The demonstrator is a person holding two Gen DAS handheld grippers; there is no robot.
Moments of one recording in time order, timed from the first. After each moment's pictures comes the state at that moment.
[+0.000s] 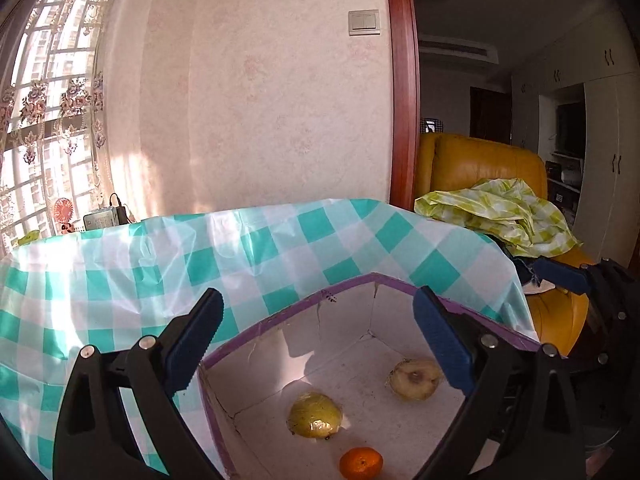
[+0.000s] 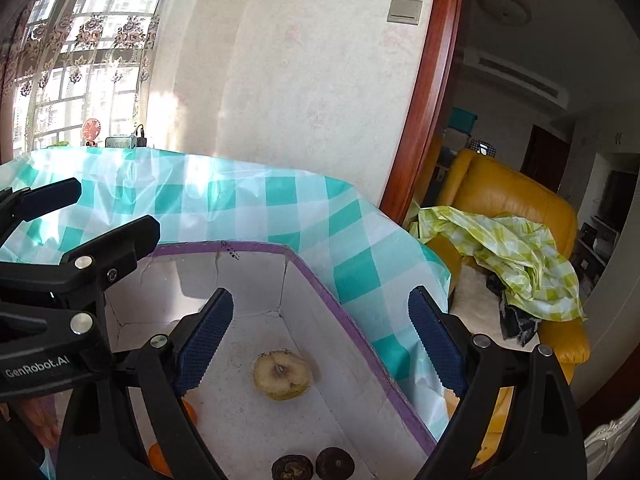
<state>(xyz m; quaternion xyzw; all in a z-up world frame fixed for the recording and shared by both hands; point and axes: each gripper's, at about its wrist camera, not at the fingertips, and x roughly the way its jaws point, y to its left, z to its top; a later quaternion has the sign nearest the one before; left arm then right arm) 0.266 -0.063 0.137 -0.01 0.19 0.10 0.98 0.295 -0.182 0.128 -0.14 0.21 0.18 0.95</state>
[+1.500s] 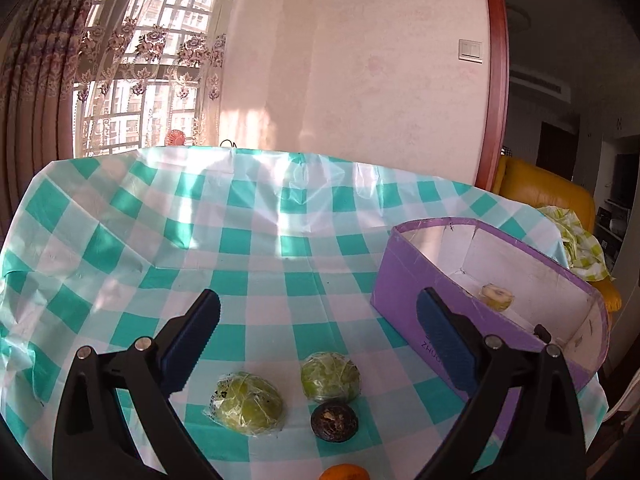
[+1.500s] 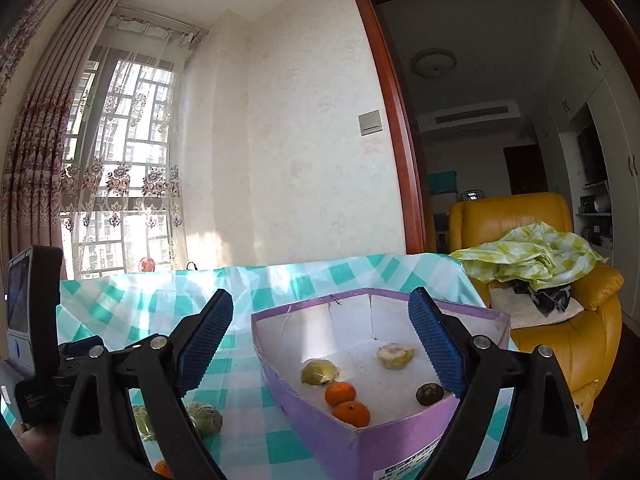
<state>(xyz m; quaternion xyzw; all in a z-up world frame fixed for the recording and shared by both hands) 0.044 0.037 0.067 -0.11 0.18 0.23 0.95 0.051 -0.186 0.097 0.05 0.02 0.22 0.97</state>
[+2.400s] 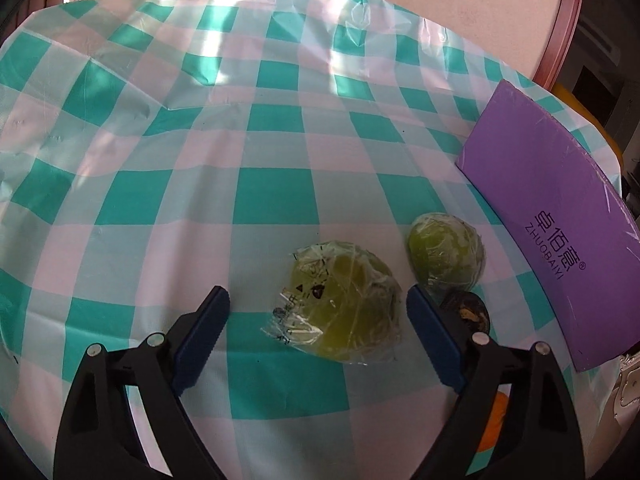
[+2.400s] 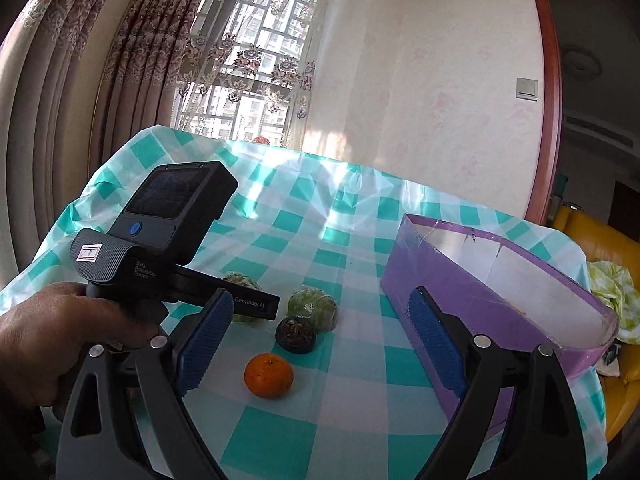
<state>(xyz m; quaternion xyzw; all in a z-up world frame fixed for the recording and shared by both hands) 0.063 0.112 -0.032 -0.18 0.40 0.21 0.87 0.002 -0.085 0.042 -0.14 0.11 0.38 0.91</state>
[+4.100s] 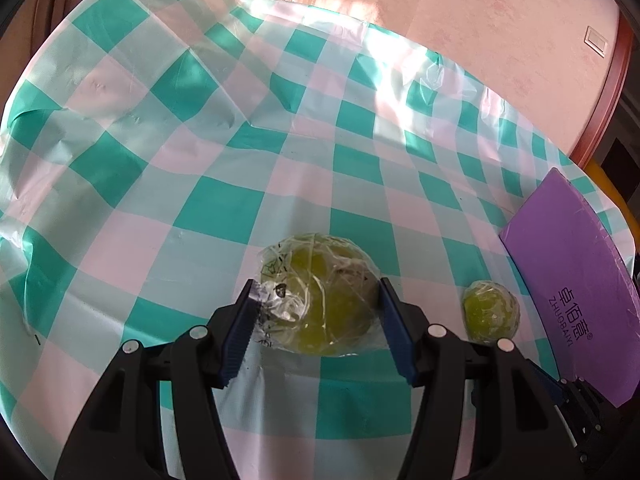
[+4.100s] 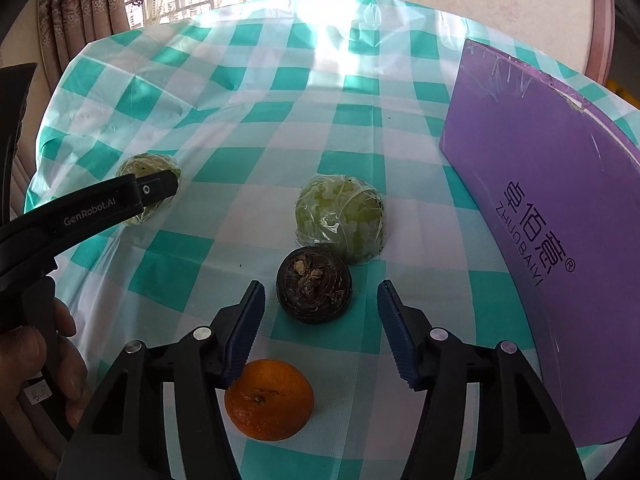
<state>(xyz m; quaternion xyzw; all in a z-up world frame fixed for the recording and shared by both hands) 0.022 0.155 -0.020 -0.25 0.32 0.30 0.86 0.099 -0.001 -0.013 -0.15 0.41 0.38 0.82</state>
